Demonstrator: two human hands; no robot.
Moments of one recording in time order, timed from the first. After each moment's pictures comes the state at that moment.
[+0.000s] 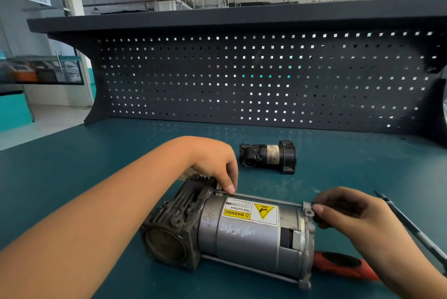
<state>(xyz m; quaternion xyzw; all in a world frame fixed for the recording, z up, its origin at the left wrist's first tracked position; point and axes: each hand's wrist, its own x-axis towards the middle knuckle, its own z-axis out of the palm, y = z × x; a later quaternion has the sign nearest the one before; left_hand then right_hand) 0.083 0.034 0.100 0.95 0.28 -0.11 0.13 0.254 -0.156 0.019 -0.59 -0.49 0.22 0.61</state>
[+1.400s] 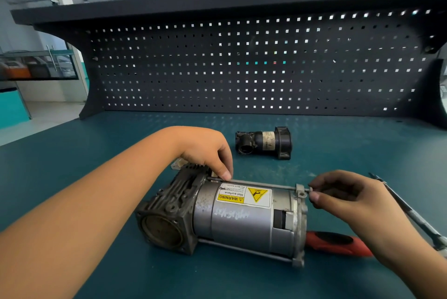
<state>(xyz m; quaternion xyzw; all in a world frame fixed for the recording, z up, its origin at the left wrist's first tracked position) 0.074 0.024 0.101 0.94 0.28 -0.09 0.16 0.259 -0.160 0.016 -0.59 -0.48 0.21 0.61</state>
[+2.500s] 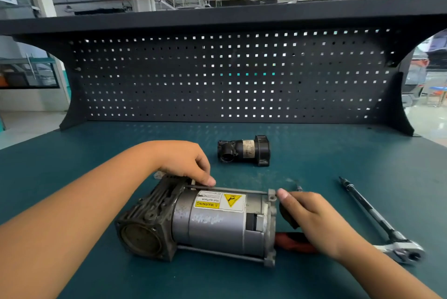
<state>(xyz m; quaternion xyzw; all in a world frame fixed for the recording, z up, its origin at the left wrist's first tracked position) 0.070 0.021 0.098 0.94 0.31 -0.08 0.15 0.264 -0.154 0.001 -0.65 -0.61 0.14 0.44</state>
